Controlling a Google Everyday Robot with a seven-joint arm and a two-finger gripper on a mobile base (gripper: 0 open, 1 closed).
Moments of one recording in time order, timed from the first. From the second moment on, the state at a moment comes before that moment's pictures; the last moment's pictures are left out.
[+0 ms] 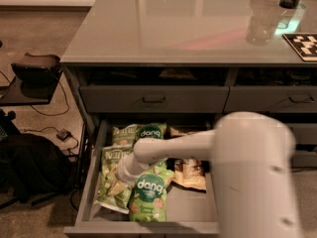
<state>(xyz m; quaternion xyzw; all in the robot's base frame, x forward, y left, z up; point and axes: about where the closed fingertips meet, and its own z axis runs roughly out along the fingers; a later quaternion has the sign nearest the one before) 0.523 0.188 0.417 -0.71 0.61 0.25 0.24</state>
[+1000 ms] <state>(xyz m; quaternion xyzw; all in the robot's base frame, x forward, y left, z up) 0.465 0.153 0.670 -0.75 0.44 0.21 0.44</state>
